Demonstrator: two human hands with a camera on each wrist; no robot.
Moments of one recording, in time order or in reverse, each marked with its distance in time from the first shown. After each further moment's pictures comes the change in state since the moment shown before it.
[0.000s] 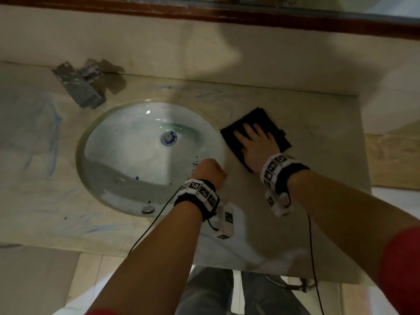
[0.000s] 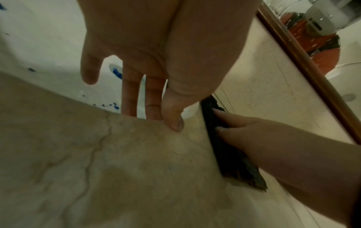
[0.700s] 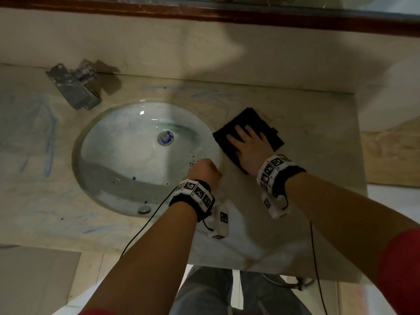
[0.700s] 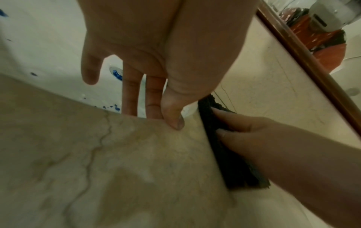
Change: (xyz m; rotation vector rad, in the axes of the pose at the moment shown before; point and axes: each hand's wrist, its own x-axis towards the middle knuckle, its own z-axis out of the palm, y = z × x) left_hand 0.001 0.001 0.001 0.059 0.014 0.004; right_hand -0.007 0.001 -0.004 0.014 -0.034 -0.071
